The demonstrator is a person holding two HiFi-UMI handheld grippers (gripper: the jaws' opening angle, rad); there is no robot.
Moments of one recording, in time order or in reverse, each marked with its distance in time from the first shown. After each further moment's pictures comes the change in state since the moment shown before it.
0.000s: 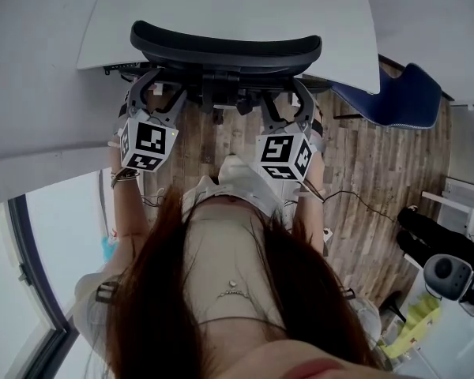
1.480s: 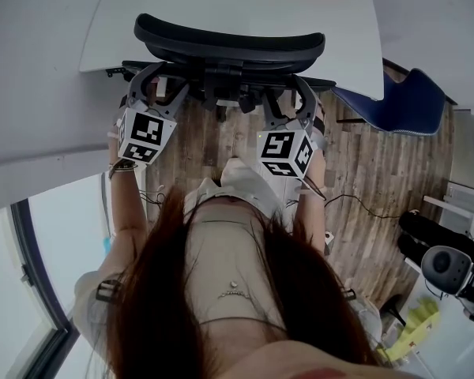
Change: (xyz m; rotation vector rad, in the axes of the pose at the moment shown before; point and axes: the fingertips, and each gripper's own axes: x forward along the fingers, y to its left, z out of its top) left arm 0.023 0.023 0.005 -0.027 -0.026 -0.037; right arm 0.025 -0.012 0.009 0.000 0.003 -0.018
